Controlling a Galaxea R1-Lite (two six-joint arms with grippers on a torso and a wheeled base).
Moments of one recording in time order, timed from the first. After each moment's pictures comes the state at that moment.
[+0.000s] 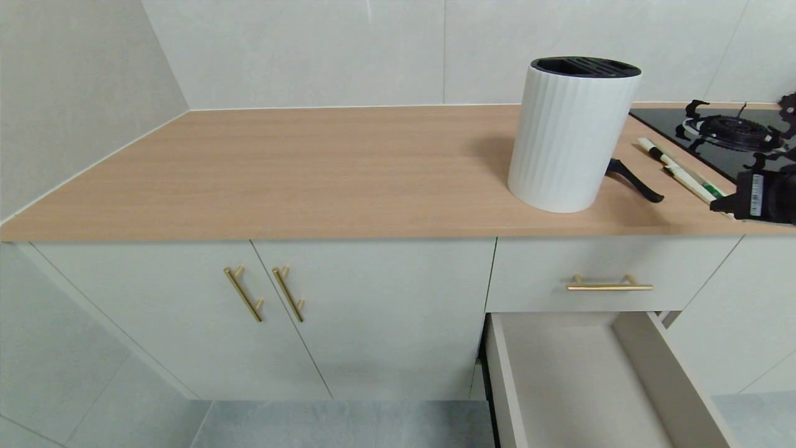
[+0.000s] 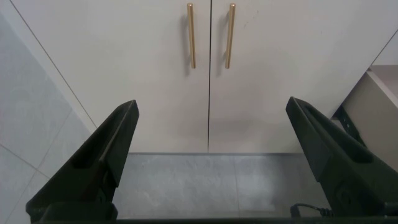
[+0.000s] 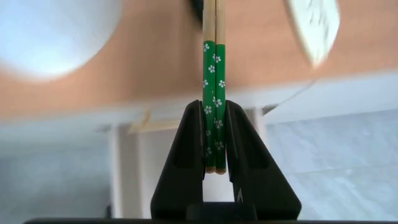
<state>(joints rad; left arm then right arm) 0.01 0.00 0.00 0.00 0.00 0.00 0.04 1.43 -1.24 0.28 -0.08 0.14</state>
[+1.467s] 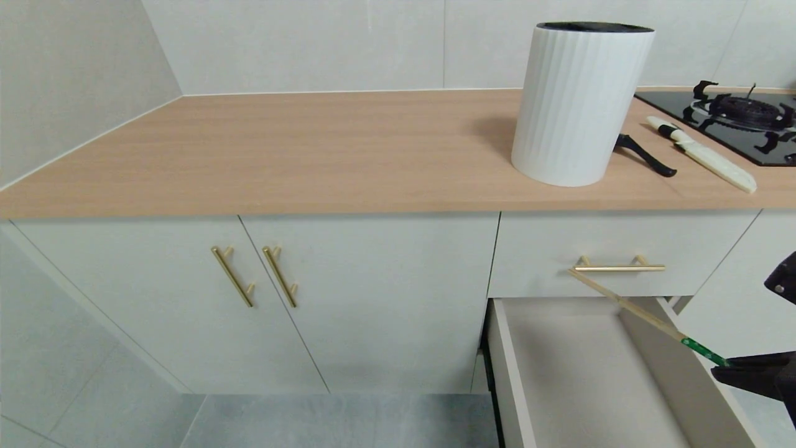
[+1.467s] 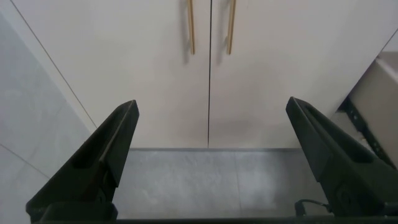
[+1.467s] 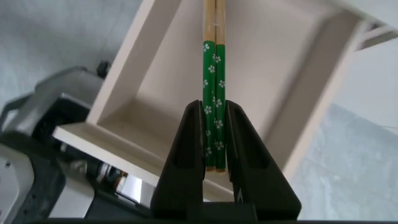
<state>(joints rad) 0.01 0.00 0.00 0.00 0.00 0.00 0.18 1.12 -0.71 0.34 0.13 -0.26</state>
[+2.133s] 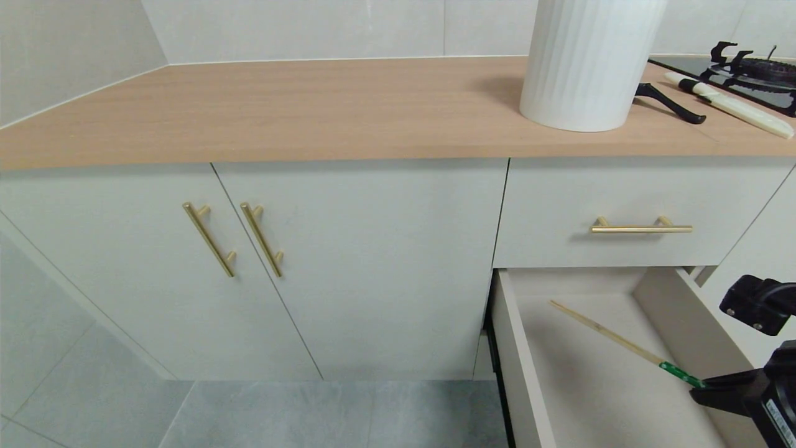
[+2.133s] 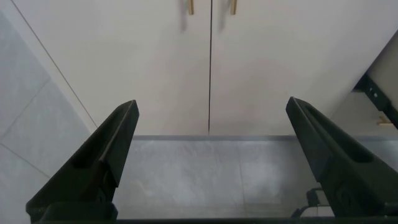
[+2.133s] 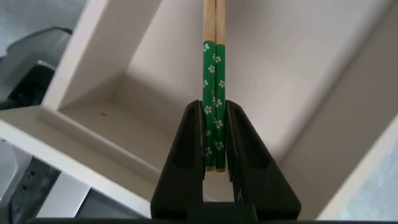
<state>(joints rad) 0.01 0.00 0.00 0.00 0.00 0.00 0.22 1.22 -0.68 0.33 0.13 -0.28</state>
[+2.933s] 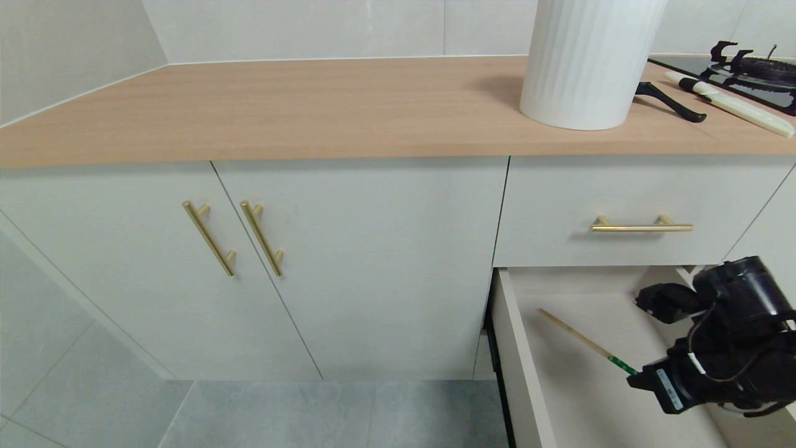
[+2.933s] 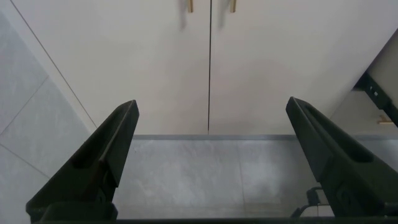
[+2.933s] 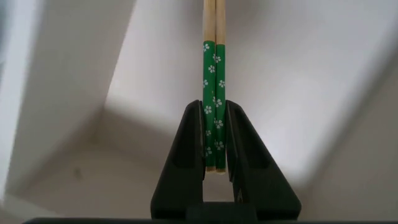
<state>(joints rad) 0.01 0.00 0.00 0.00 0.00 0.00 0.24 1.61 -0.63 -0.02 0.06 -0.06</state>
